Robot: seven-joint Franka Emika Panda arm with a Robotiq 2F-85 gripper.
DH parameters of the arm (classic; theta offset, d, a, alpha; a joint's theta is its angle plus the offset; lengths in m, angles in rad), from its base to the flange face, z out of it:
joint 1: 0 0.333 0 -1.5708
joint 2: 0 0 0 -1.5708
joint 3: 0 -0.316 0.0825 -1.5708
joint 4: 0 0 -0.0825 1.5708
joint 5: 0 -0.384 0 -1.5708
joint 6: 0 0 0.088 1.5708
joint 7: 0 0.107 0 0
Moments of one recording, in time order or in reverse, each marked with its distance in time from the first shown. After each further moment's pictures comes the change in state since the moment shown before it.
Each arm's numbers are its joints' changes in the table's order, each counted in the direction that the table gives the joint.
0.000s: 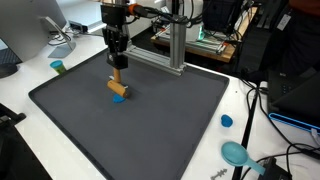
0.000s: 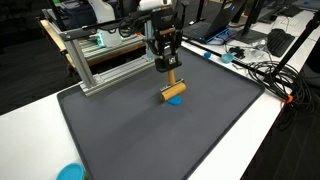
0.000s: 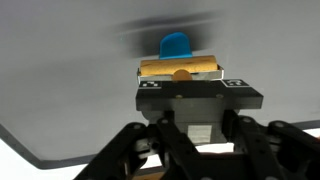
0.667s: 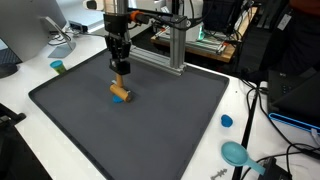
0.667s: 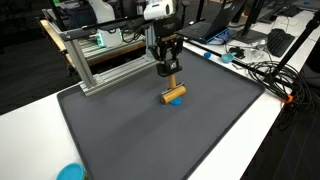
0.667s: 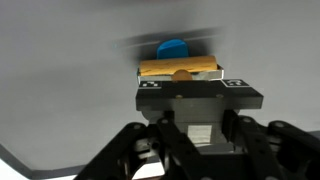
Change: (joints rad) arm 0.005 0.055 -0.007 0.013 0.001 0.025 0.003
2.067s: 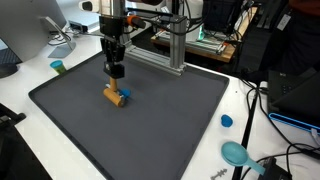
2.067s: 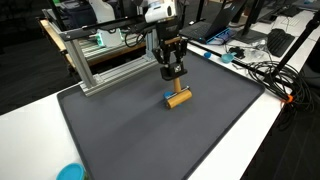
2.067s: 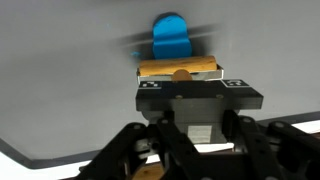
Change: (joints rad) arm 0.000 0.054 -0.001 0.040 -0.030 0.084 0.003
